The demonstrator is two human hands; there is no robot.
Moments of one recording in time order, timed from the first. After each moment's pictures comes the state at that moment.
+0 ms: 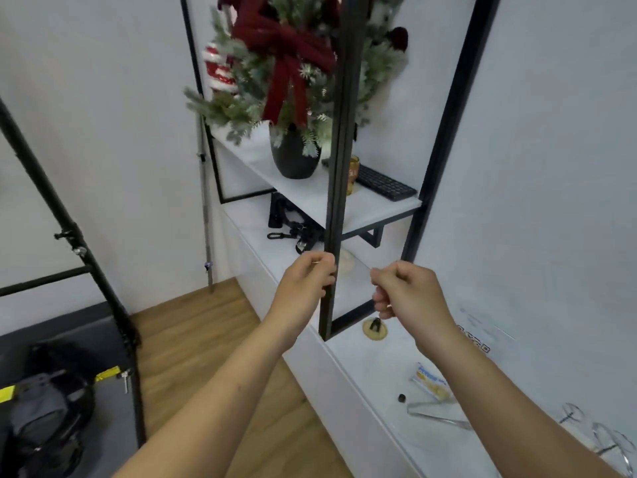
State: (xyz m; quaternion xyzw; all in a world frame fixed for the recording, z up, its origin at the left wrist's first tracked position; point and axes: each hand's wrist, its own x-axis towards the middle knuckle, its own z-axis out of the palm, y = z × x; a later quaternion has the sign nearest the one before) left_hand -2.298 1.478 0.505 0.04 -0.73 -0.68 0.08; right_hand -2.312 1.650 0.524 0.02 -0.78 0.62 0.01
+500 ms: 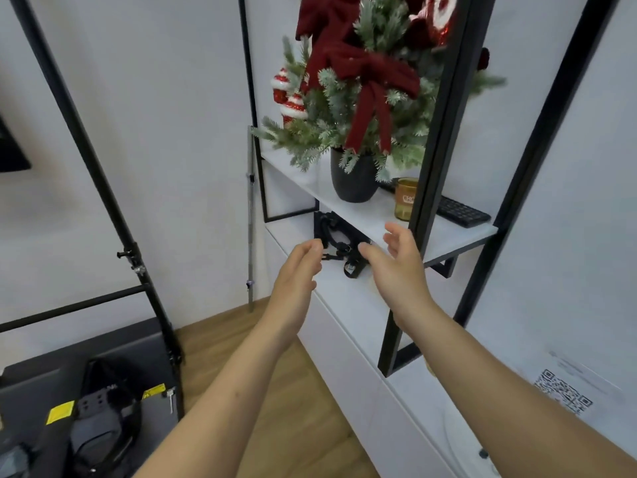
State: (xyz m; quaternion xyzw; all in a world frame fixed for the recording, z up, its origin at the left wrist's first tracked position) left_hand -2.315 1.329 0.534 0.04 -0.71 -0.69 0.14; right_hand -2.383 1.471 0.537 0.08 -0.74 0.66 0.07
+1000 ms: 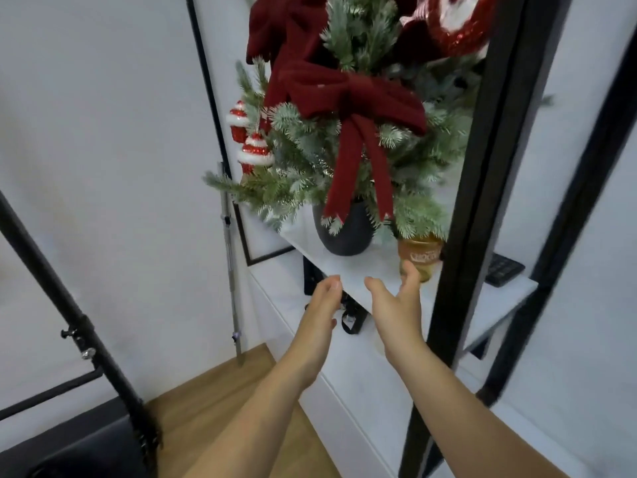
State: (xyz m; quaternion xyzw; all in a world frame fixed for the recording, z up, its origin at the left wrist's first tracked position) left_hand -2.536 1.319 0.518 0.00 -0.73 -0.69 0.05; right_hand -2.590 1.435 0.510 -0.04 -0.69 0.72 0.10
